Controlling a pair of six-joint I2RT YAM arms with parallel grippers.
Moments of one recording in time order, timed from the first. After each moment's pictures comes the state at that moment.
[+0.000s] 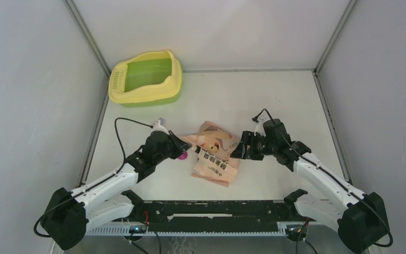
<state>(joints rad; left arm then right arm) -0.64 0.99 0.46 0.00 -0.04 -1.05 0.49 1.00 0.64 -0.42 -0.45 0.61</state>
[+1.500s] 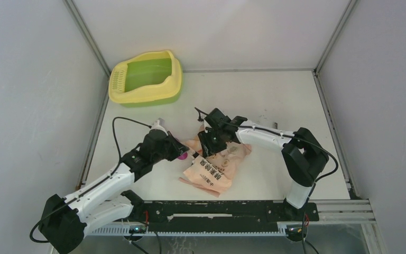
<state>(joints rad) -0.63 0.93 0.54 -0.21 -0.02 -1.03 0.82 1.75 1.22 -0.56 -0.26 0.36</state>
